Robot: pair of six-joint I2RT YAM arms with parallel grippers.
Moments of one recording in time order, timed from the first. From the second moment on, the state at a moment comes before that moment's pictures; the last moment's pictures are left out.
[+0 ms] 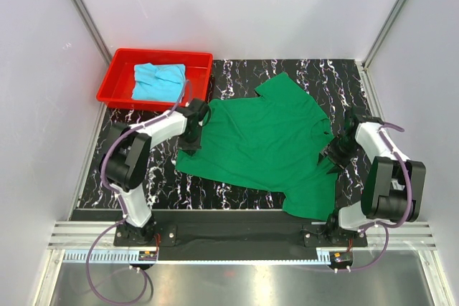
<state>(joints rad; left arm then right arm) -0.45 1.81 1.17 -0.74 -0.15 -0.37 -0.16 1.47 0.93 -0.96 -0.12 0.65</state>
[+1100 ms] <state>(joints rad) -0.07 1.46 1.06 -0.82 -0.24 -0.41 0.05 1.96 1.50 -0.95 -0.08 0.55</state>
